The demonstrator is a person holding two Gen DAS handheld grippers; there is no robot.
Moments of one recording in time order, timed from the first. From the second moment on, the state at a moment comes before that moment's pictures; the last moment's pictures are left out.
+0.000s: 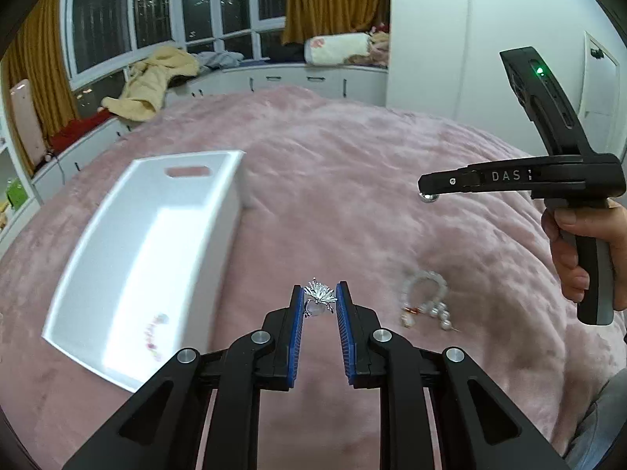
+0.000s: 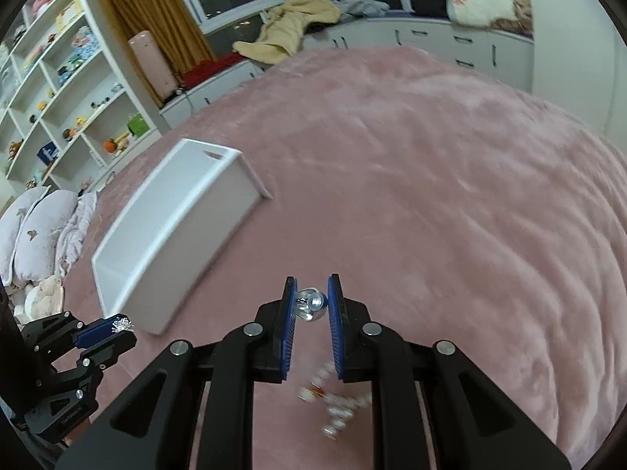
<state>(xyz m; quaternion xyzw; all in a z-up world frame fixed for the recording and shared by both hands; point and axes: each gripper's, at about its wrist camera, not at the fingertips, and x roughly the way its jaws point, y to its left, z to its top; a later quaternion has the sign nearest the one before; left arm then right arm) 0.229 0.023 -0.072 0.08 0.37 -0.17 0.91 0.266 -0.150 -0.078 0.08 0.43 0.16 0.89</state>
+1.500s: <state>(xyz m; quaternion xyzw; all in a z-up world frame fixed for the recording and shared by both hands) 0.283 0.177 -0.105 0.03 0.41 -0.09 0.91 0.342 0.126 -0.101 -0.01 0.50 0.26 0.83</state>
